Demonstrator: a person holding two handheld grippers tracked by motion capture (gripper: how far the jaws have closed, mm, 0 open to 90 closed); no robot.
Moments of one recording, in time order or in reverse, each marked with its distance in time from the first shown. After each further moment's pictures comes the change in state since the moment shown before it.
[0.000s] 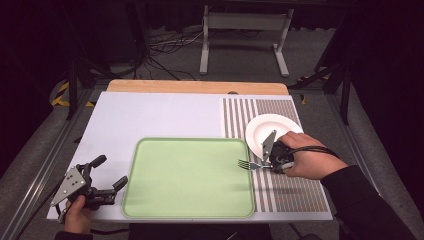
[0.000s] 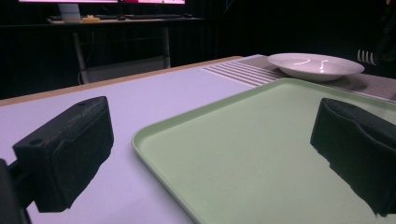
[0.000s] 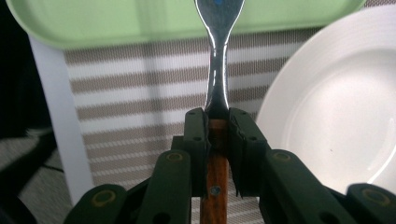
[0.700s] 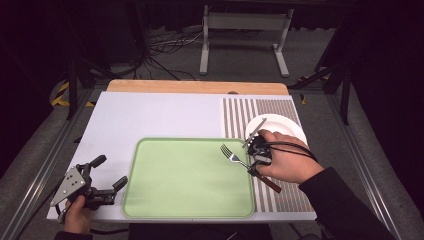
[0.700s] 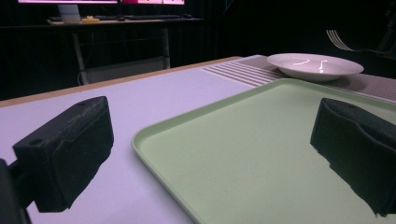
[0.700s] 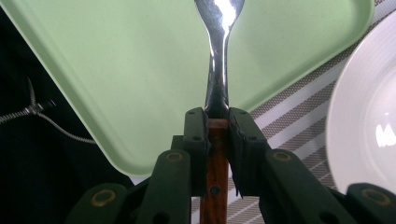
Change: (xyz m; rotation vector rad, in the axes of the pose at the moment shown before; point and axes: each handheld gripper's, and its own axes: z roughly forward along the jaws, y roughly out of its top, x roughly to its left) left arm 0.000 0.000 0.000 -0.001 -0.001 0.000; right arm 0.012 0.050 -0.008 -0.123 0.097 0.529
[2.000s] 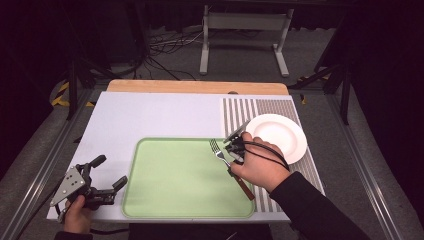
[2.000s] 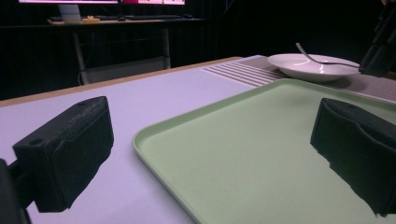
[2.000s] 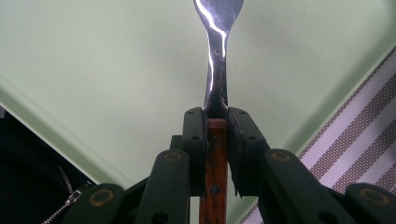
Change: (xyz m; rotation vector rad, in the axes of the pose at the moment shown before) left arm 0.000 0.000 0.000 -0.006 0.002 -0.002; right arm 0.027 0.037 0.032 -0.021 -0.028 0.315
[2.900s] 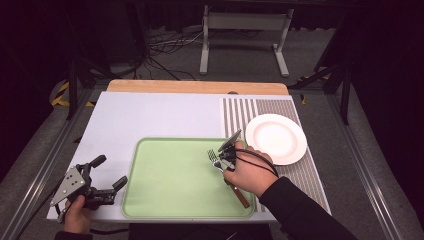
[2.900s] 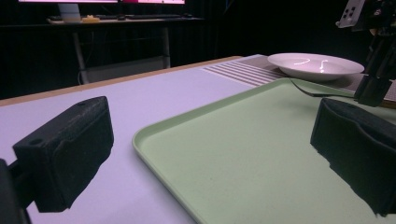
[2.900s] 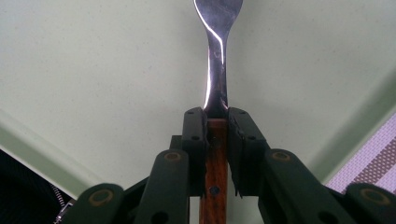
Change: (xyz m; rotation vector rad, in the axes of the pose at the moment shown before) left arm 0.000 0.000 0.000 0.004 0.000 -0.001; right arm 0.004 -0.001 0.041 0.092 -0.004 0.060
